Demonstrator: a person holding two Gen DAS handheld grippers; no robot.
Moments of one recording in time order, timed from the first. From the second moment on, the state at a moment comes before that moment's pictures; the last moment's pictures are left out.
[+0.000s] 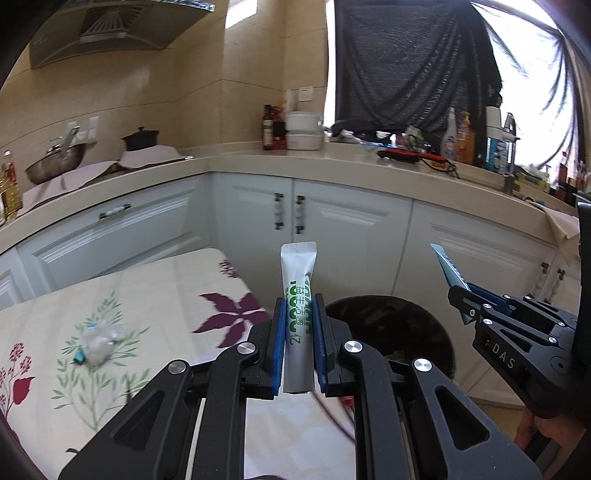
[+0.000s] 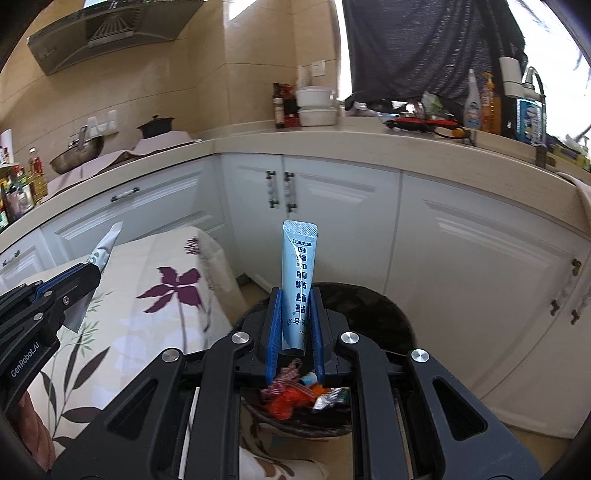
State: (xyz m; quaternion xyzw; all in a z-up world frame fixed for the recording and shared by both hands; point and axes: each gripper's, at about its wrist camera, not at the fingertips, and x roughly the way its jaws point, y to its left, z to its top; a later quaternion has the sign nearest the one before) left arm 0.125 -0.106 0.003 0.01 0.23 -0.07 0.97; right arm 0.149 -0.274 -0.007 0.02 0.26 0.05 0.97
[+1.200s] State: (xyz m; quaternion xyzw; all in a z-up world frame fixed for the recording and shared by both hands) left arm 0.190 -0.174 -0.041 0.03 0.27 -0.10 0.96; right arm 0.190 -0.319 -0.050 0.05 0.29 0.00 0.96
